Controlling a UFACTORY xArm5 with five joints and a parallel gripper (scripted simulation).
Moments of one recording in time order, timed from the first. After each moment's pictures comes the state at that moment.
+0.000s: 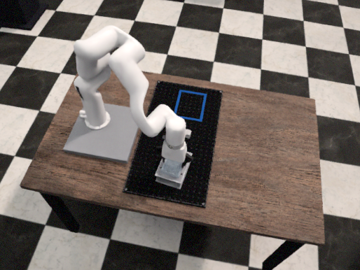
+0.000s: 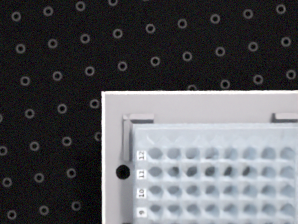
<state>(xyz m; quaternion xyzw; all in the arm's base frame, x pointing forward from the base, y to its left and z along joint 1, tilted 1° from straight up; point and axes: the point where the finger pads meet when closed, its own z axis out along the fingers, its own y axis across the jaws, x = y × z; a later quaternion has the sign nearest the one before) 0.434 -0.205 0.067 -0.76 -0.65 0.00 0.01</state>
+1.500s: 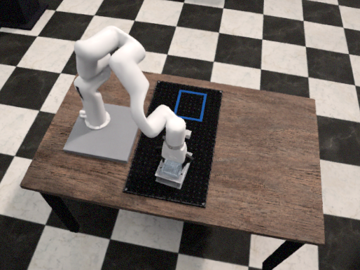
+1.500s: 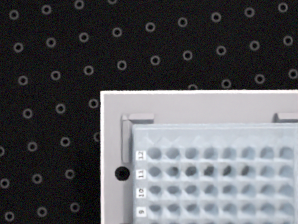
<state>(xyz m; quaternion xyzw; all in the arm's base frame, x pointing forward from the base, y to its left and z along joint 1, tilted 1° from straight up) 0.434 -0.205 0.063 -0.76 -0.65 0.00 0.01</state>
